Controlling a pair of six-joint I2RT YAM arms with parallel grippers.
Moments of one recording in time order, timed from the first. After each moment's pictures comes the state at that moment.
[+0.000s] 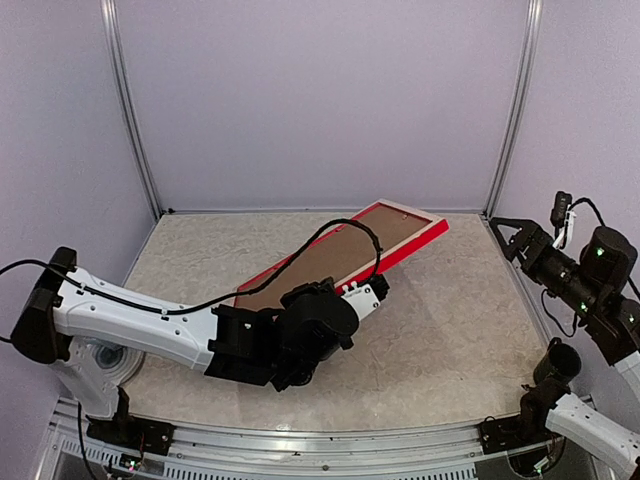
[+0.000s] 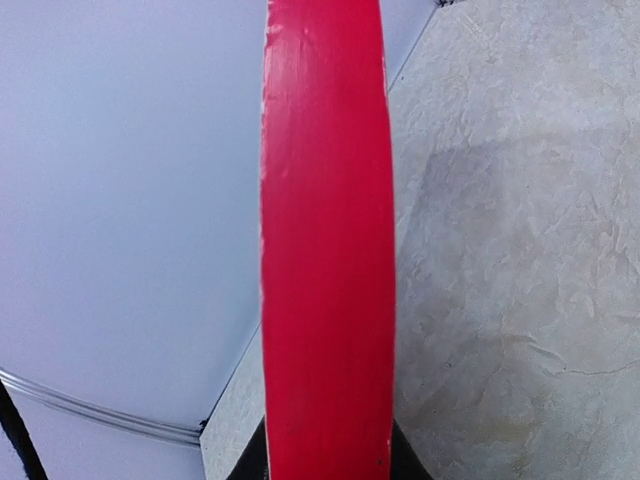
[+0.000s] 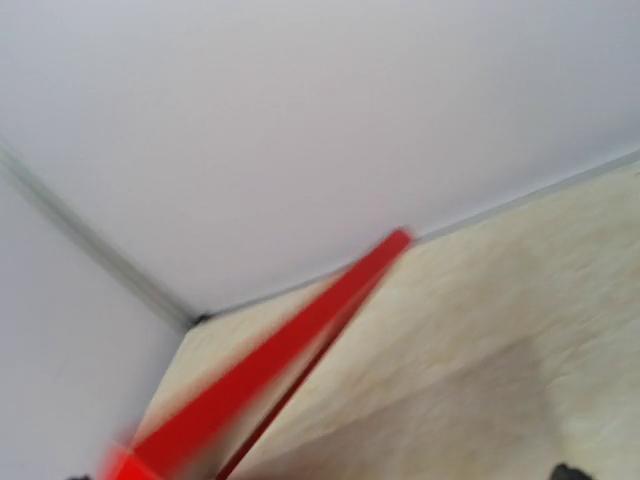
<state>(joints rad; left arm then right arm) -1.43 1.72 1.20 0.00 -1.09 0.48 0.39 0.48 0.70 -0.28 -0.06 0.66</state>
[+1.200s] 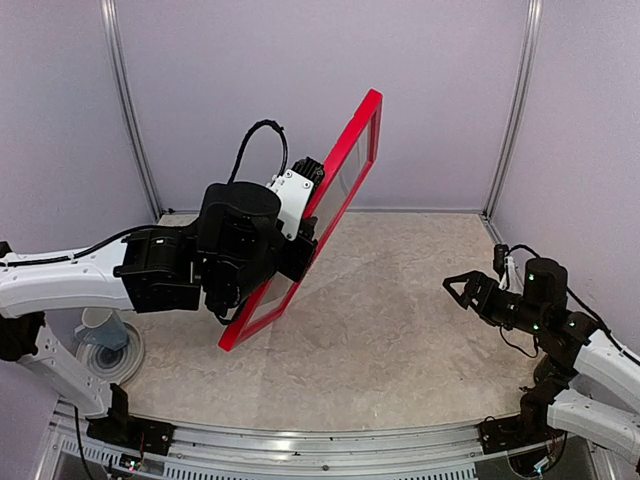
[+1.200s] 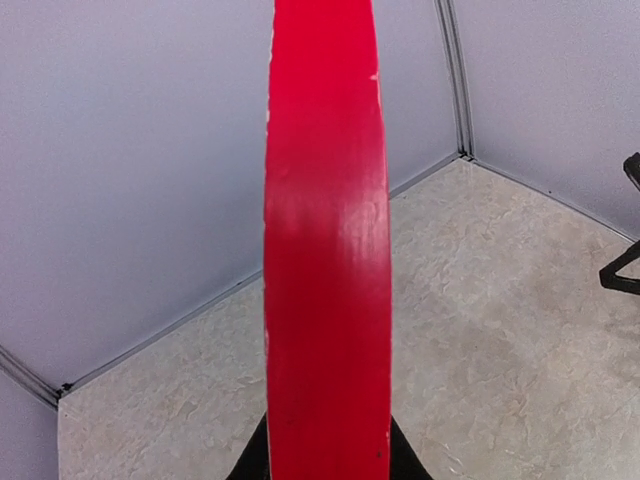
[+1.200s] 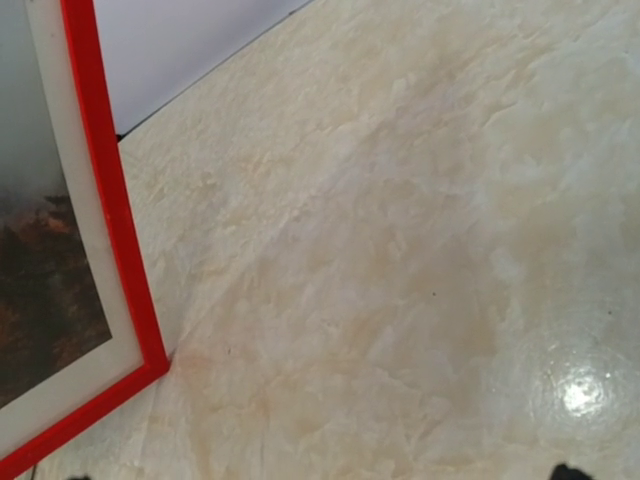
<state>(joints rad) -1.31 1.46 1.38 -0.24 -0.86 0.04 0.39 0.65 0.39 -0.12 -0.21 0.73</state>
